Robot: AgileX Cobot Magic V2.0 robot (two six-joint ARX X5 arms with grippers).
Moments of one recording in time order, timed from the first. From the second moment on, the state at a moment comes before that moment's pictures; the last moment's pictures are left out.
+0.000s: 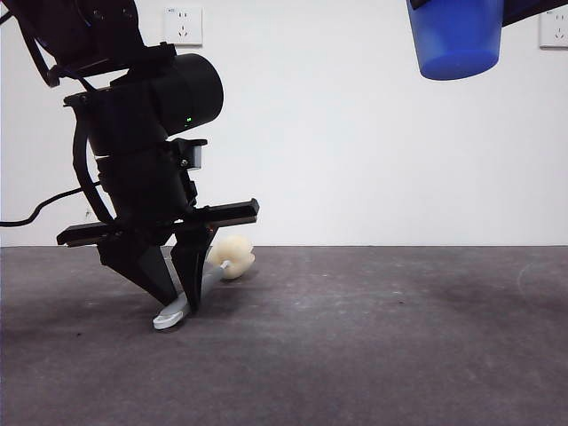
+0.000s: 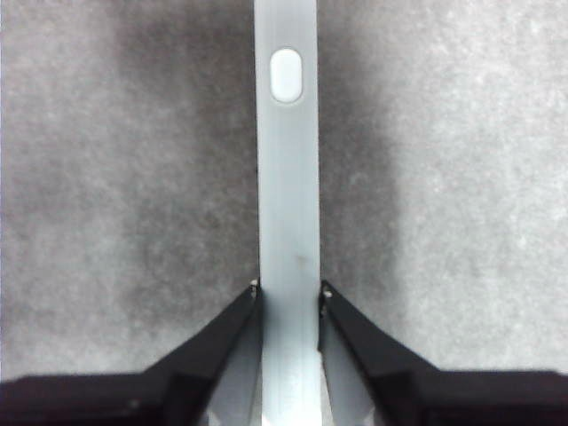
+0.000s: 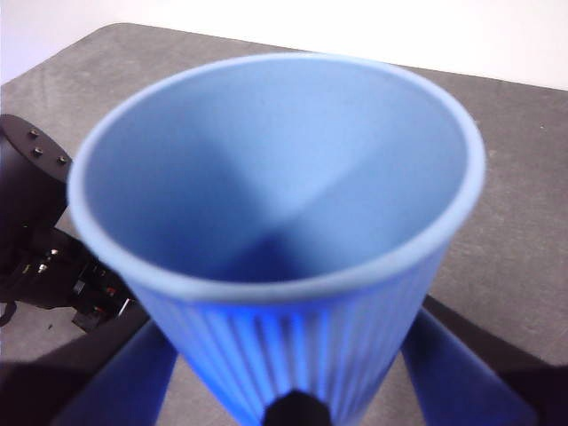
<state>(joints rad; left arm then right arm) -0.57 1.77 1.07 -0.39 -0.10 -0.49 0.59 0.89 0.87 -0.38 0.10 0.07</state>
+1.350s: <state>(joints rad) -0.58 1.10 1.07 -0.70 -0.08 -0.26 0.43 1.51 0.58 0.53 0.01 0.04</state>
